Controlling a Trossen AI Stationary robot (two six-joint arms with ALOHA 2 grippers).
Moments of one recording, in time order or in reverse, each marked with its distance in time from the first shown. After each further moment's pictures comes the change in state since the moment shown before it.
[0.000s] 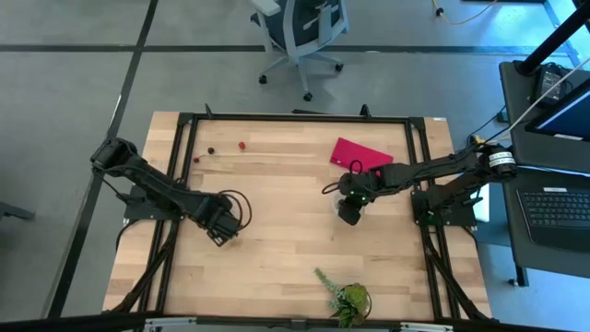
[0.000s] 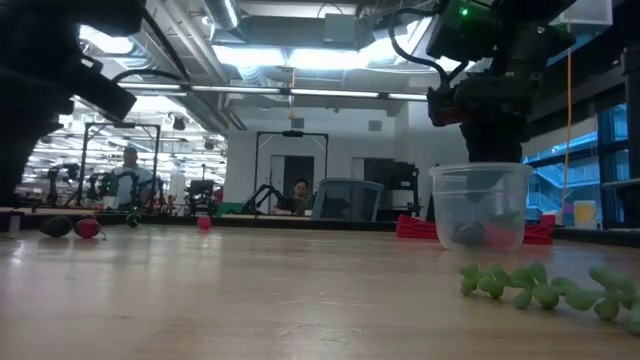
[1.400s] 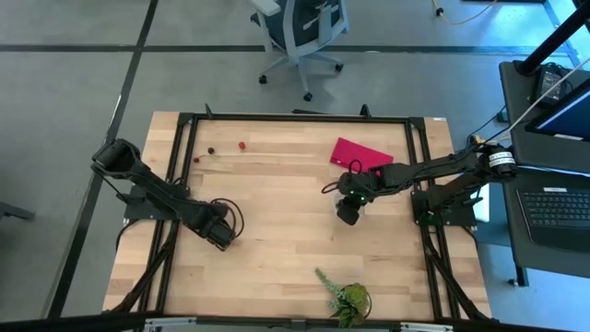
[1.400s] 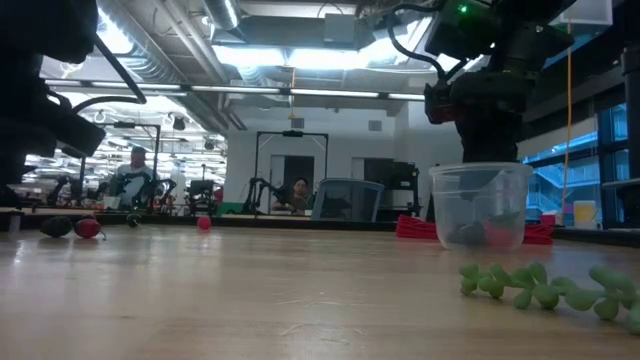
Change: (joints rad) left arm -0.096 0.031 -0.175 0.269 0.017 -0.312; right arm 0.000 0.000 0.000 0.033 -0.002 -0.003
